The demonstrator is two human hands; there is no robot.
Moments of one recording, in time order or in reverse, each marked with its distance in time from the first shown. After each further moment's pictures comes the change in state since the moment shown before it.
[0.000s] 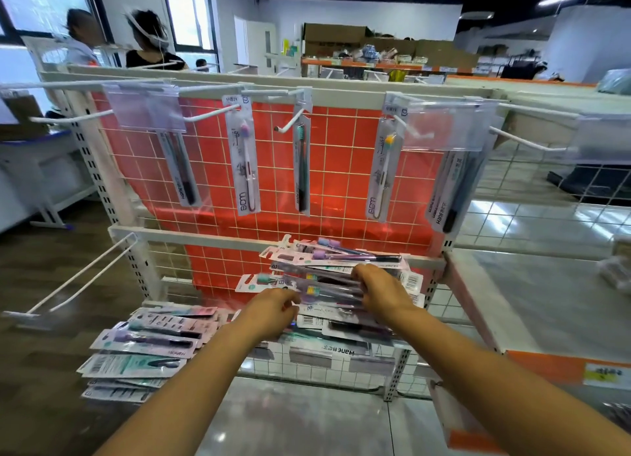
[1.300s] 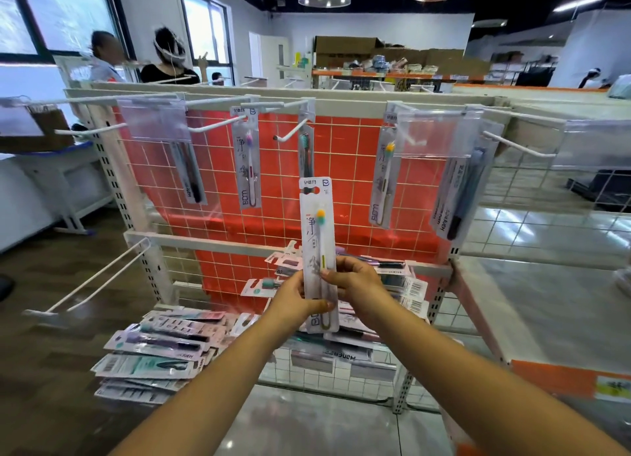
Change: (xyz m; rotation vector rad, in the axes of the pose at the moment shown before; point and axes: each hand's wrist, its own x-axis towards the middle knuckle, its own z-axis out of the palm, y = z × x) left_hand -0.013 0.050 0.001 -0.951 0.125 0.002; right_hand -0.007 -0.059 -0.021 1.392 -0.083 0.173
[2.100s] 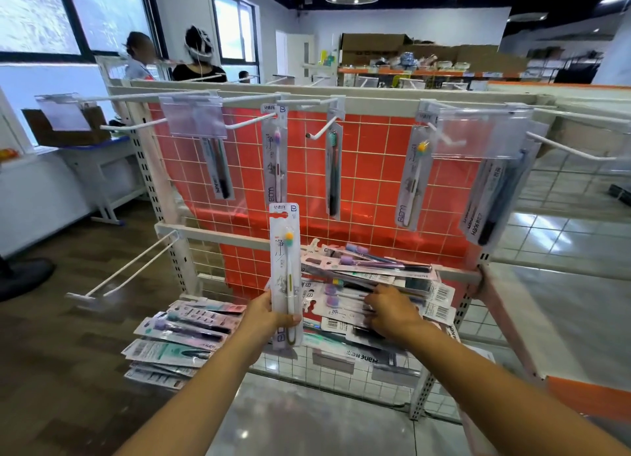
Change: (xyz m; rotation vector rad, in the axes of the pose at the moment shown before) left_hand -0.023 -0.038 -0.063 -0.072 0.248 -0.249; right_hand 0.024 0.052 -0.042 -1.639 -0.144 -0.130
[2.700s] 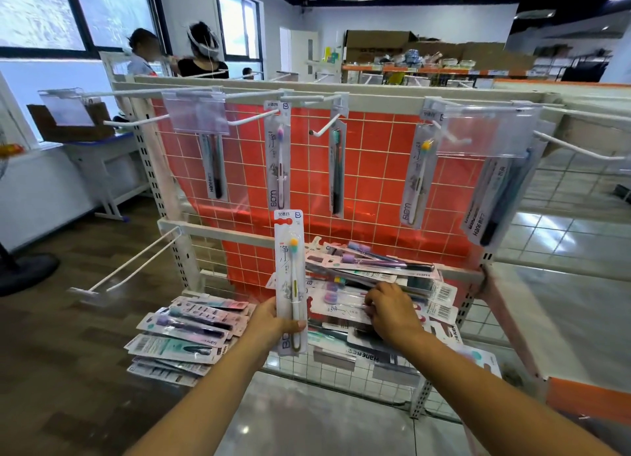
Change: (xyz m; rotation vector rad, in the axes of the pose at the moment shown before) left_hand -0.008 -0.006 0.010 -0.046 -0.001 -0.029; right_hand -0.003 -0.005 0.012 0.054 0.199 0.042
